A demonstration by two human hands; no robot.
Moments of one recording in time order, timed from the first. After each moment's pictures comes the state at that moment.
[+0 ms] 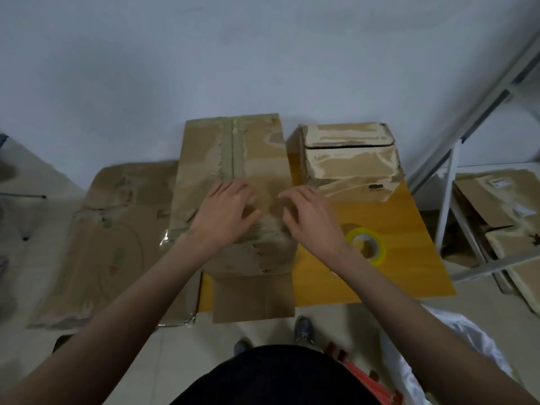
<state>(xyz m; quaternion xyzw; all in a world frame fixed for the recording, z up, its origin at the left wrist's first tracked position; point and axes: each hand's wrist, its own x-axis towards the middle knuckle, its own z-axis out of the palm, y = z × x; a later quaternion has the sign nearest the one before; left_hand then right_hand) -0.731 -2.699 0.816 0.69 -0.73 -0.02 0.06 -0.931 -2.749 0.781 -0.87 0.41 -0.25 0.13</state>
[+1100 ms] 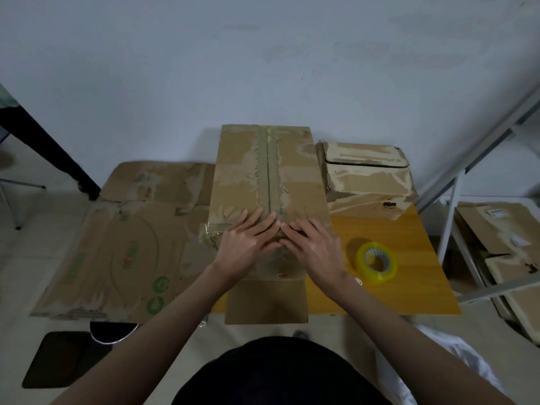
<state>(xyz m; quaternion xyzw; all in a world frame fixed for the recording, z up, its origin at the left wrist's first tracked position) -0.693 -2.639 0.736 0.56 -0.77 0.17 0.26 -0.887 -2.692 0.747 -0.90 0.34 -0.27 -0.08</state>
